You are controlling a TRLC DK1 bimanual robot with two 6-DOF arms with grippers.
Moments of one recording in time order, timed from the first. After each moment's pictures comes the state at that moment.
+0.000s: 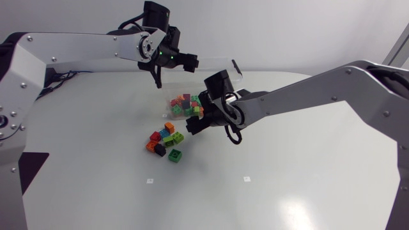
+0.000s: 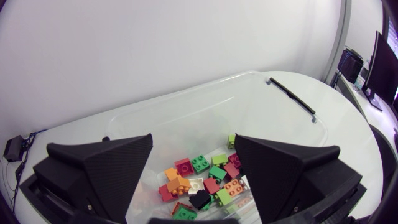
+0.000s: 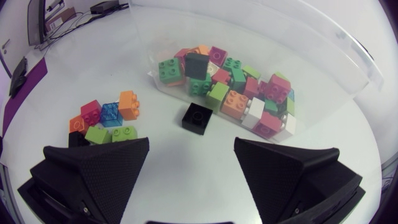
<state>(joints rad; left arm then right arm) -0.37 2.16 1.83 -0.22 -0.02 0.03 0.60 2.07 1.27 0.05 0.05 0.00</state>
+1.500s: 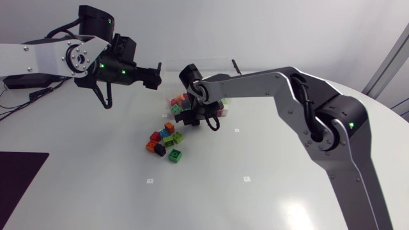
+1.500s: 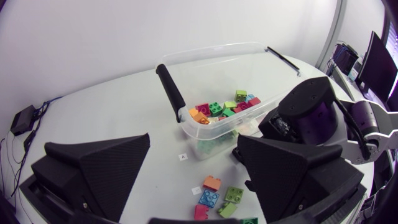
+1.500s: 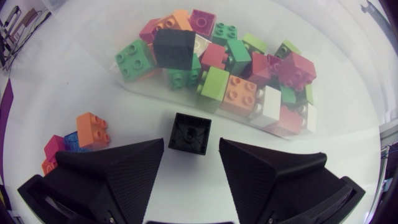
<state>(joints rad) -0.23 1.71 1.29 -0.23 0.10 0.06 0.61 2.44 1.90 -0.51 0.16 0.21</state>
